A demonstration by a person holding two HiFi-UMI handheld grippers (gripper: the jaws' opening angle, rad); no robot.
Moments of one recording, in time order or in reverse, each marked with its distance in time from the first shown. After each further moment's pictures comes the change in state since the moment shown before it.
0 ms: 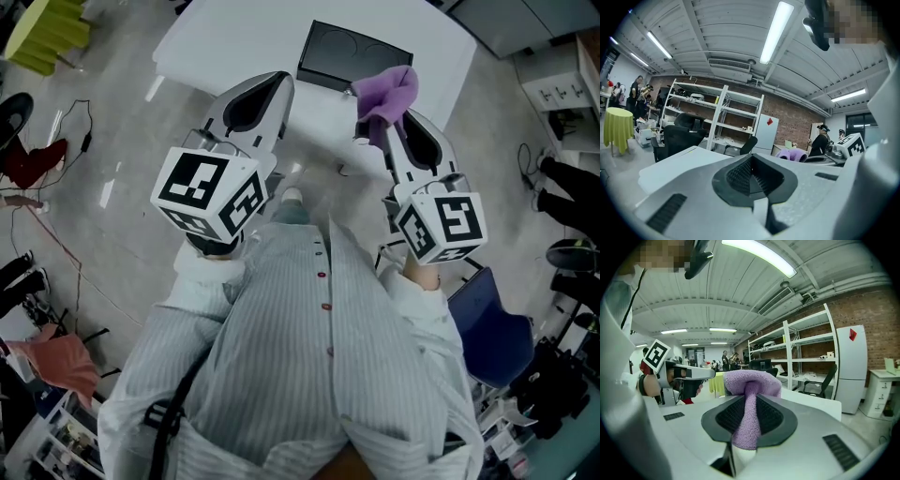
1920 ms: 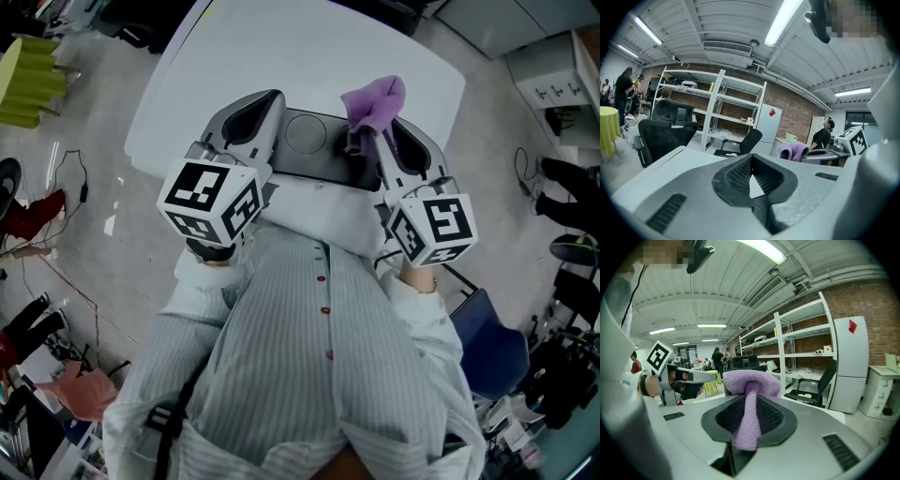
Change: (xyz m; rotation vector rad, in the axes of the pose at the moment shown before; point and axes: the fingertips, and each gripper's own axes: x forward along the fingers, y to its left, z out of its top) left arm 0.222 0.088 0.018 0.003 0.129 -0.054; right arm 0.158 -0.158 0.031 0.048 0.056 -0.056
